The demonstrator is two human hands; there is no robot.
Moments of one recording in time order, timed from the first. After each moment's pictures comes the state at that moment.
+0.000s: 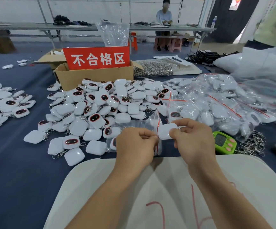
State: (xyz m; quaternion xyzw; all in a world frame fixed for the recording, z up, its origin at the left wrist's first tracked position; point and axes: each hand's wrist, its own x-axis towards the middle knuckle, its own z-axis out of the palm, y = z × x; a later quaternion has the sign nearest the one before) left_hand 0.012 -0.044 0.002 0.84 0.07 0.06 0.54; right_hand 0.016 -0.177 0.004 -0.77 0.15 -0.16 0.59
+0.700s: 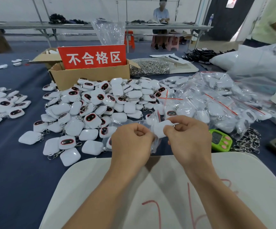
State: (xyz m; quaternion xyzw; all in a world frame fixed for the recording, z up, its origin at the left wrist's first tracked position) left_hand 0.015 -0.046 0.002 0.84 0.09 0.11 0.53; right_hand 0.011 -0.173 0.007 -0.79 0.14 -0.19 0.57
